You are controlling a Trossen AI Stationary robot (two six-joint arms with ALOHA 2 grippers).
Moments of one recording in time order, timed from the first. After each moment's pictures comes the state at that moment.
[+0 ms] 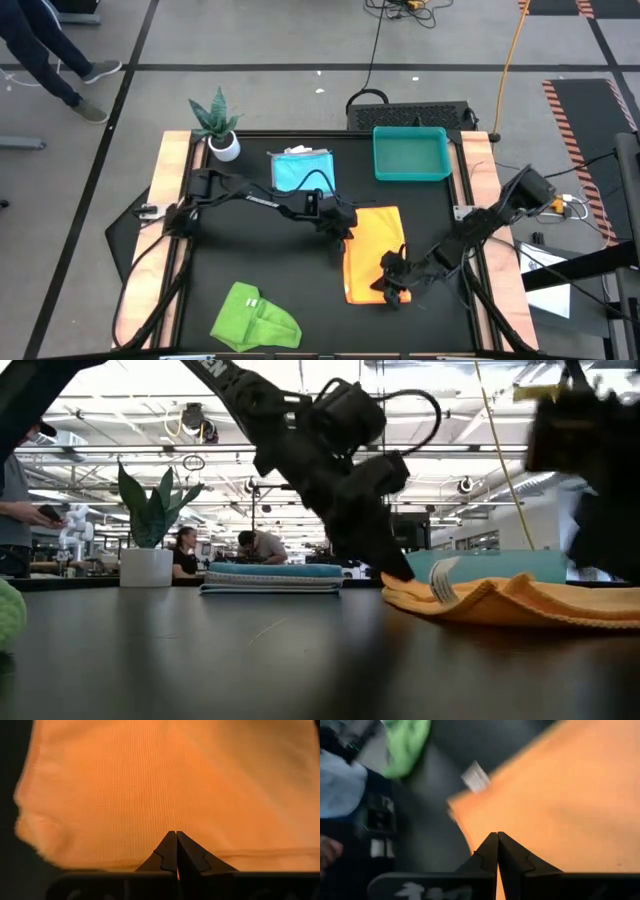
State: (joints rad) left arm 0.03 2.13 1.40 -0.09 0.23 -0.09; right arm 0.66 1.55 0.49 0.33 0.30 1.15
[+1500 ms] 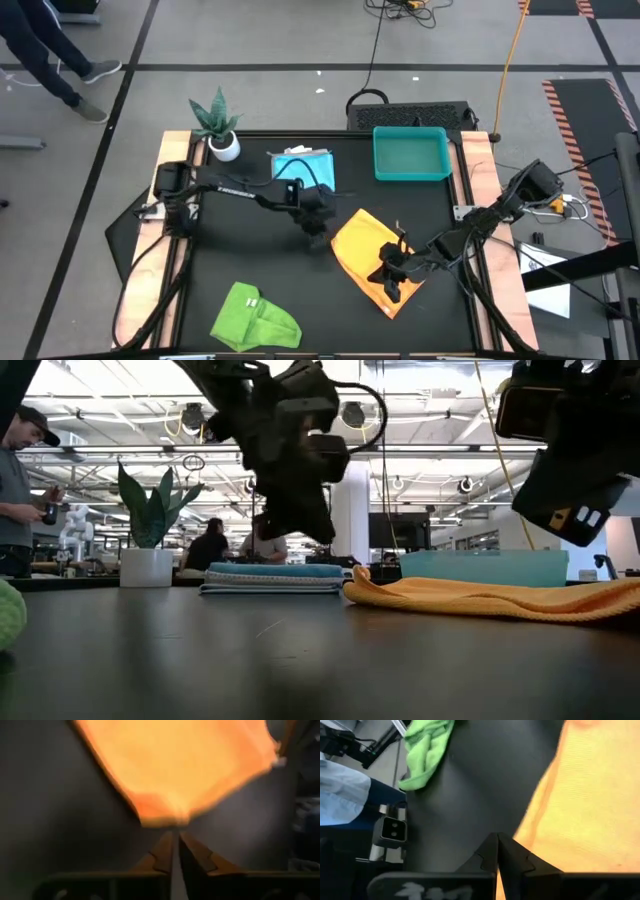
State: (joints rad) left arm 0.05 1.88 1.24 -0.33 0.41 -0.43; right arm 0.57 1.43 0.49 0.31 0.26 0.98
